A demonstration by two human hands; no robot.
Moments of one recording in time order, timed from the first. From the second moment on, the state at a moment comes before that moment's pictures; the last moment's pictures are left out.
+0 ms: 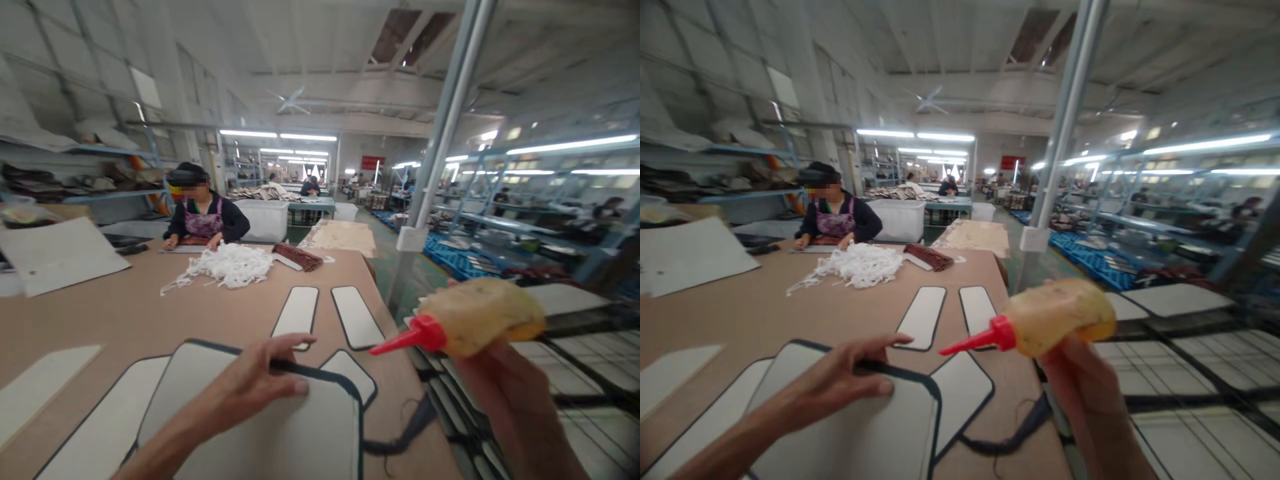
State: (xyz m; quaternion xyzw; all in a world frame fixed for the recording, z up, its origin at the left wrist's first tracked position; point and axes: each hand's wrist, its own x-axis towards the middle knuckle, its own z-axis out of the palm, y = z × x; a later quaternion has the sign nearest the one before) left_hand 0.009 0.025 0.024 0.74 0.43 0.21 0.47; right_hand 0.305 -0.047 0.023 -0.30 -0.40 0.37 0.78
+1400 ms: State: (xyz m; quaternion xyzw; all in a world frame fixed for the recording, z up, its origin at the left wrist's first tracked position) left_hand 0.054 0.045 0.075 0.87 0.07 -0.05 0.49; right_hand 0.313 -0.064 0.040 -0.19 -0.51 0.54 0.64
